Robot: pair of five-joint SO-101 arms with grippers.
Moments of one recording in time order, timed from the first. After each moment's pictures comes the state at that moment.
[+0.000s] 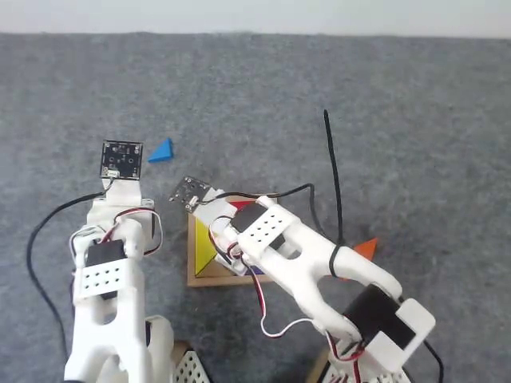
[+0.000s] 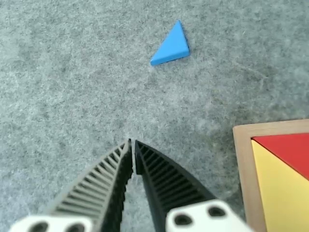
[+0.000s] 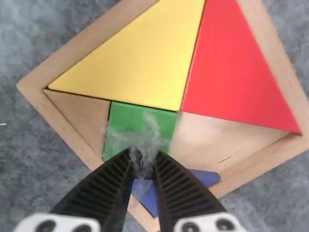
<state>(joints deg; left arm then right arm) -19.9 -44.4 73.6 33.5 -9.6 -50.4 1.8 30.3 55.7 12.2</state>
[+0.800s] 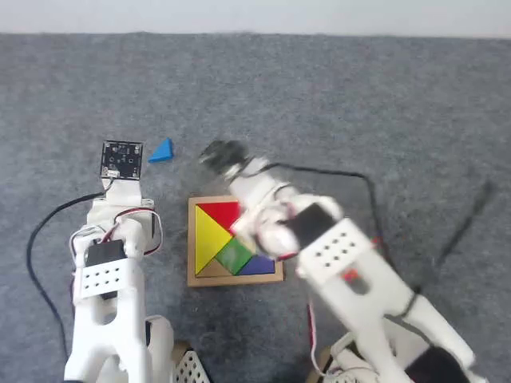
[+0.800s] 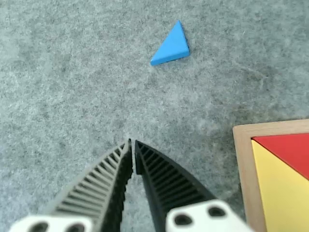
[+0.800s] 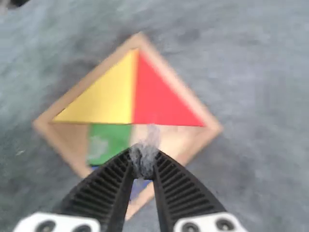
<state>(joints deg) -19.9 -44.4 73.6 33.5 -9.6 -40.7 -29.3 36.2 58.0 10.5</state>
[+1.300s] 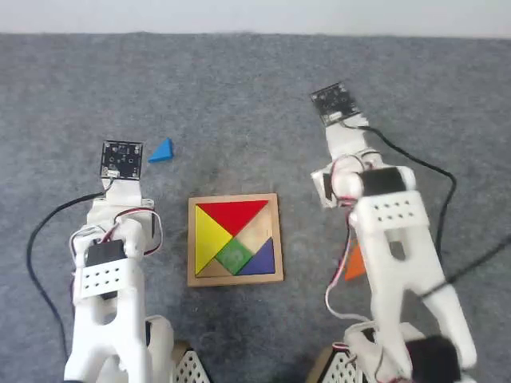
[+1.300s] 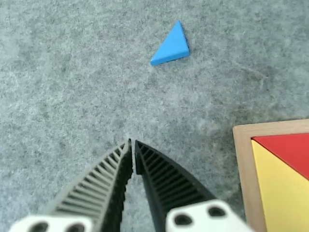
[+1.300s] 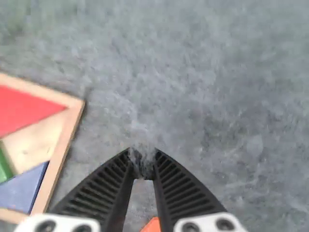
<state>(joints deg) -19.9 -44.4 73.6 33.5 -9.6 -15.1 -21.6 31.7 60.7 13.0</state>
